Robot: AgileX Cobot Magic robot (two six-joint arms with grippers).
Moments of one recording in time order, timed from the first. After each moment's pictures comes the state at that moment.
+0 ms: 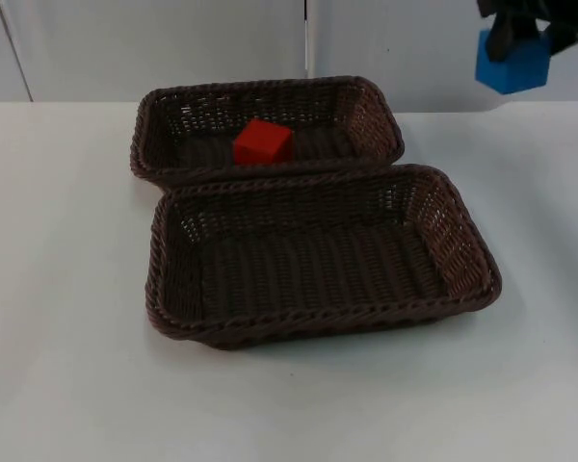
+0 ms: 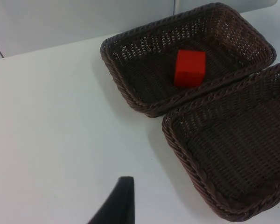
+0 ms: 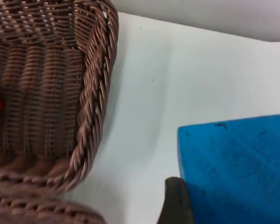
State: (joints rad) right arm 0.23 2.07 -1.76 0.10 0.69 -0.10; left arm -0.33 0.79 -0.78 0.03 0.67 -0.05
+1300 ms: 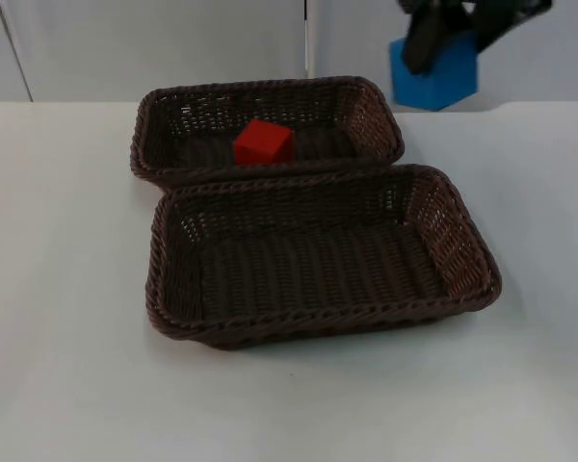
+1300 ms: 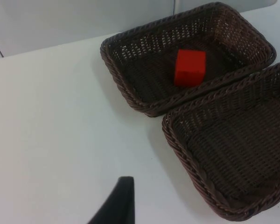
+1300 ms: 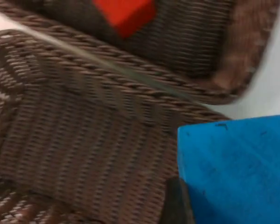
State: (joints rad) right arm 0.49 1.95 -1.76 0.08 0.95 -0.14; left arm -0.33 0.79 -0.78 0.03 0.67 -0.05
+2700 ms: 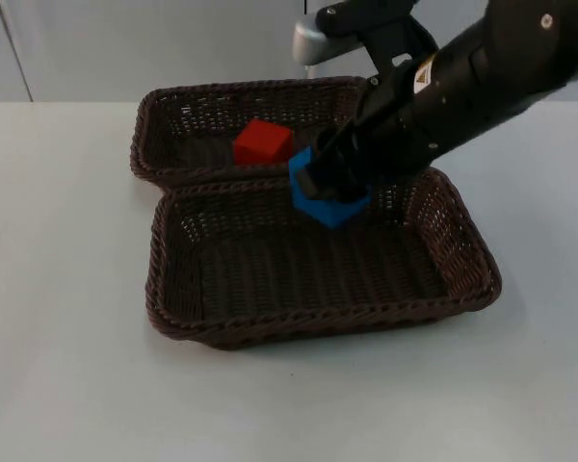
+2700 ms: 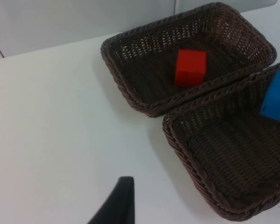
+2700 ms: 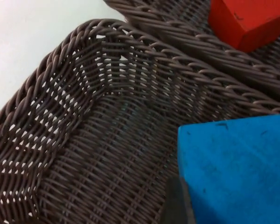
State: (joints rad) right arm 0.66 1.95 -1.24 0.10 0.18 -0.17; left arm -0.33 0.79 -0.78 0.03 0.67 -0.05
